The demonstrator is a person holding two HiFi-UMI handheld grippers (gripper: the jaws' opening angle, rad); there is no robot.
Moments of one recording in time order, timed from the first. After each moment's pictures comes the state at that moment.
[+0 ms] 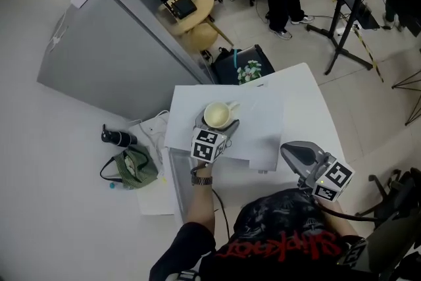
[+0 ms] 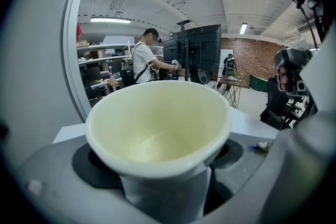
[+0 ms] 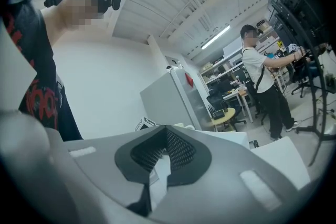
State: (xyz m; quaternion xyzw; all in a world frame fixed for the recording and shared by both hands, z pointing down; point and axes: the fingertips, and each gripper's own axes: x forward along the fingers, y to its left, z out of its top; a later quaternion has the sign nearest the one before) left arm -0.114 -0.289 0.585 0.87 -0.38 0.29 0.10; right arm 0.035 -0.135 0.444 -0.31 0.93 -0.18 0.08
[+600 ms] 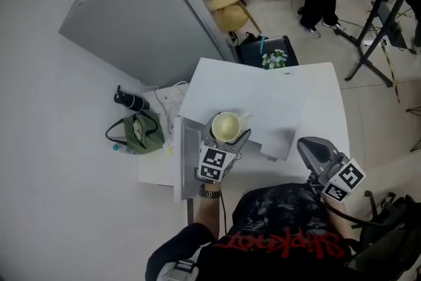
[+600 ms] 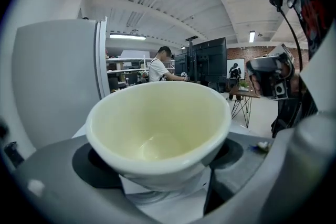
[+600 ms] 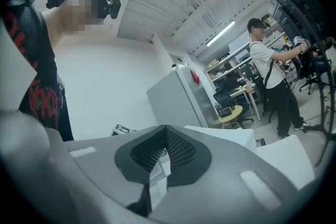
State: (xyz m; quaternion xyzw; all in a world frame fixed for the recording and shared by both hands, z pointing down) left arm -0.141 -0.190 0.553 0.86 -0.46 0.22 0.06; right arm 0.035 -0.125 0.444 -0.27 0.94 -0.18 0.08
